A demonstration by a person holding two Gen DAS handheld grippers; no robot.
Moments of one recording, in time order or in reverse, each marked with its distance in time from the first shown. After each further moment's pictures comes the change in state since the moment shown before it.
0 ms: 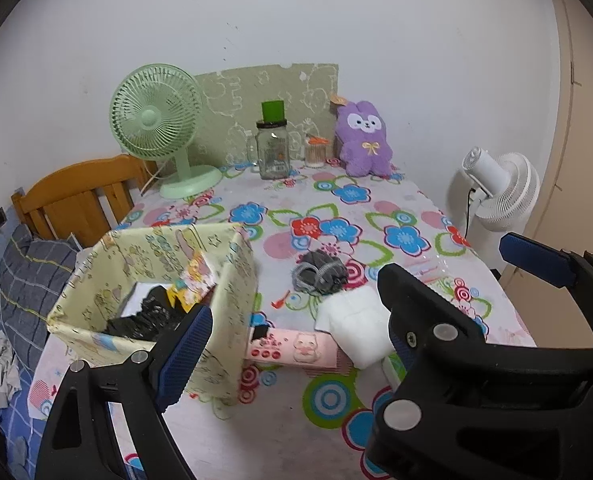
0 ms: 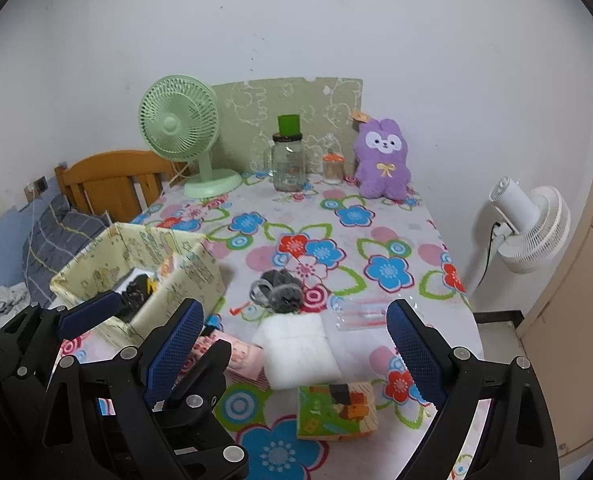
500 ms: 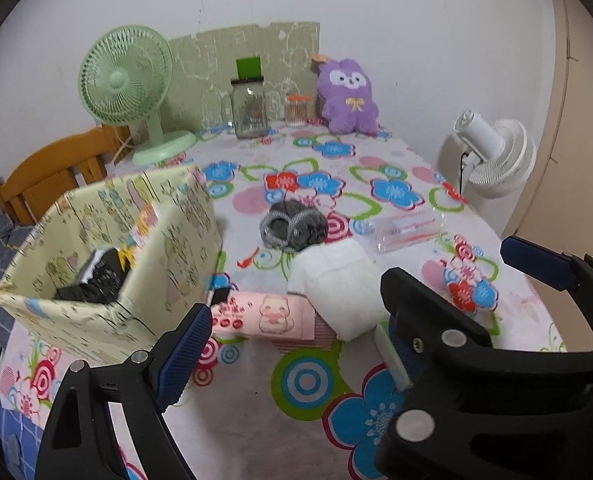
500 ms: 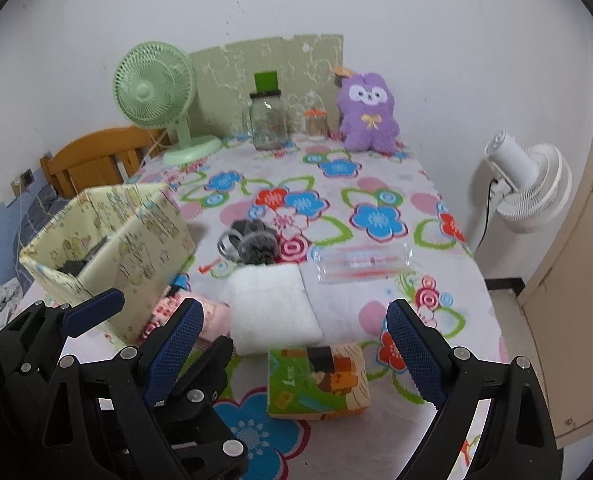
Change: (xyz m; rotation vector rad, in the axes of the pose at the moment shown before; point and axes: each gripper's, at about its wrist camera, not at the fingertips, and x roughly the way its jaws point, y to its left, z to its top) left arm 0.048 -0.017 -0.032 0.021 0.098 -0.045; right arm 0.040 -0.024 -0.041 0.050 0.101 -0.018
